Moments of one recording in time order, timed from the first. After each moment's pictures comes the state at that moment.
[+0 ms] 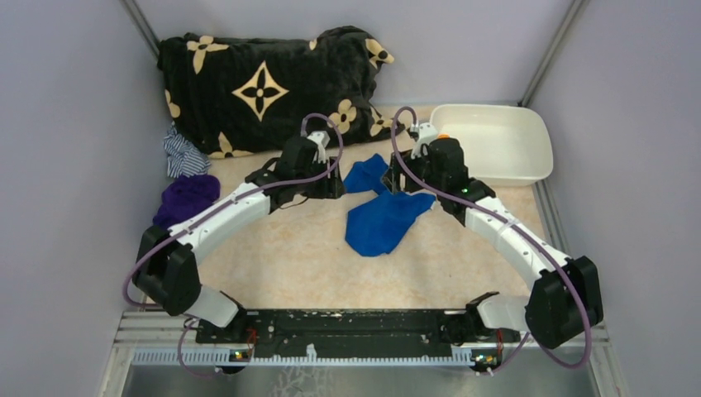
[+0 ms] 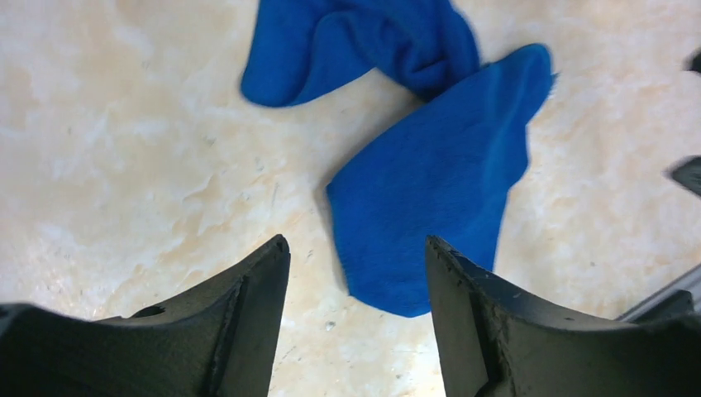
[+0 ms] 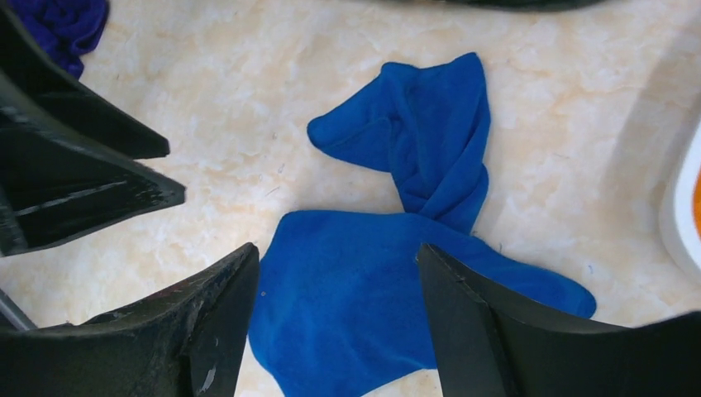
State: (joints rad) left arm -0.63 1.50 1.18 -0.36 0.04 -0.45; right arm 0.43 1.25 0.94 -0.14 -0.21 0.20
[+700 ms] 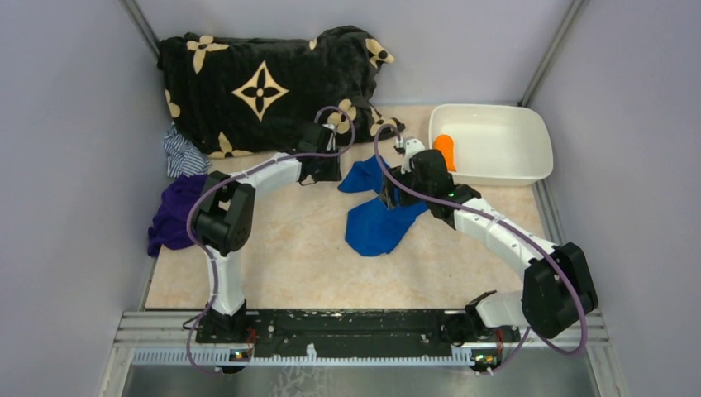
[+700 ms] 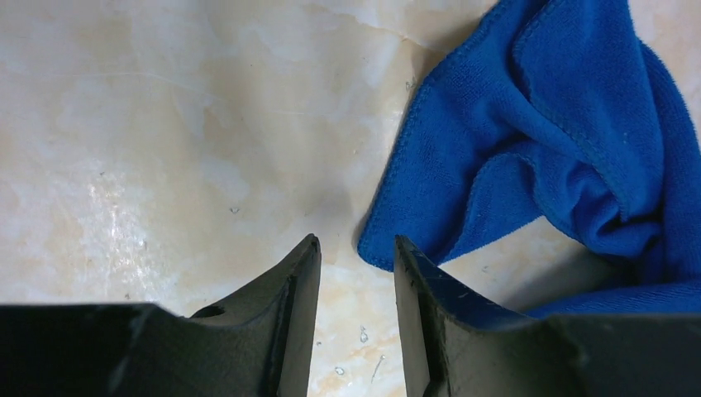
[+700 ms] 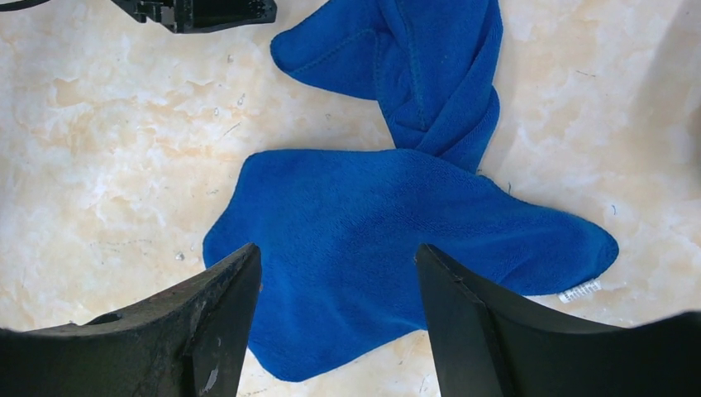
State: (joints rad) left arm -0.50 1.99 1.43 -0.29 -0.01 -0.38; right arm 0.51 1.31 0.89 -0.21 -0.11 0.18
